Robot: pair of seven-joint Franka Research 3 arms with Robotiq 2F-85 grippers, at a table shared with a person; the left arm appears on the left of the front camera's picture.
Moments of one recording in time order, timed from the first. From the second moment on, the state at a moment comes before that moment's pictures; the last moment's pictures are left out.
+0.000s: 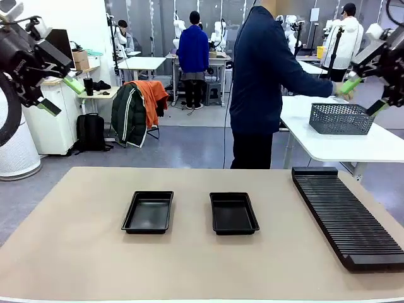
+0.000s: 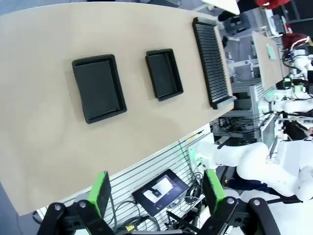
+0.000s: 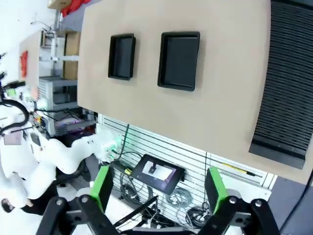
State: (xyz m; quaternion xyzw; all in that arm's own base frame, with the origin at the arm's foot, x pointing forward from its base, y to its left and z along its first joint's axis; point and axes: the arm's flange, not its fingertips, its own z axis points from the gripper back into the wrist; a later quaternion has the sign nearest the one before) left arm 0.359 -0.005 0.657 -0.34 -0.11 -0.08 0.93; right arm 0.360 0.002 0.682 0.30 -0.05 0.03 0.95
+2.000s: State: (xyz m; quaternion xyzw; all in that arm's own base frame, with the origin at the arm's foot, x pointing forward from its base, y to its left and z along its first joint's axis) left arm 0.331 0.003 0.673 -0.35 -0.13 -0.08 0.93; right arm 0.352 -0.120 0.800 0.29 -0.16 -0.02 0.94
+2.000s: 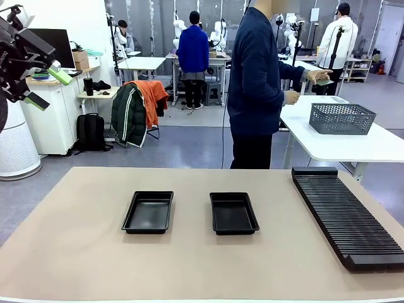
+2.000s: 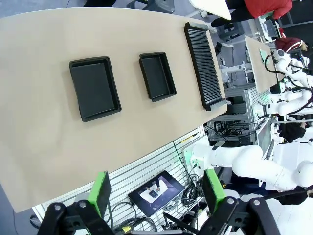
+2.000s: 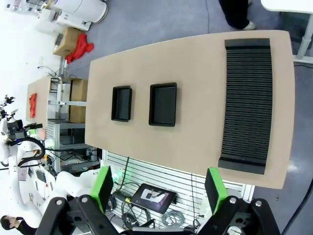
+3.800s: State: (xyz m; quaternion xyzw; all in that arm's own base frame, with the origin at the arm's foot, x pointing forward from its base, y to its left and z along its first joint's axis) left arm 0.323 -0.011 0.725 -0.23 -0.15 0.01 0.96; right arm 0.351 -0.117 0.801 0.28 -0.16 -0.02 0.95
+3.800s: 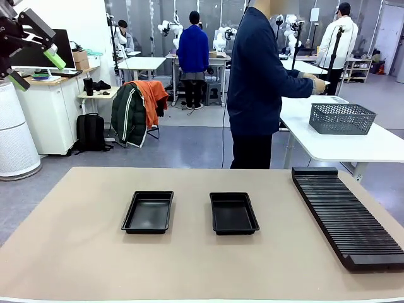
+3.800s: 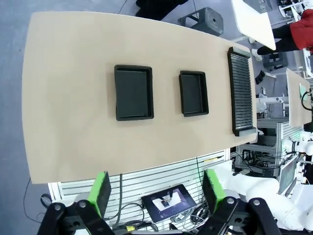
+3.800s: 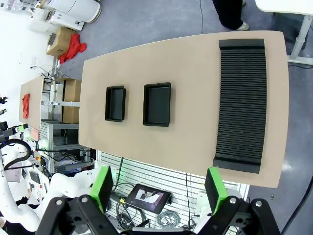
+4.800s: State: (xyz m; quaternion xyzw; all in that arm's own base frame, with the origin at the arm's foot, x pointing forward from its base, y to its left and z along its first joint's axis) left arm 0.329 -0.029 0.746 -0.19 -0.16 -0.04 0.97; right arm 0.351 -0.117 0.801 0.28 -0.16 -0.02 0.95
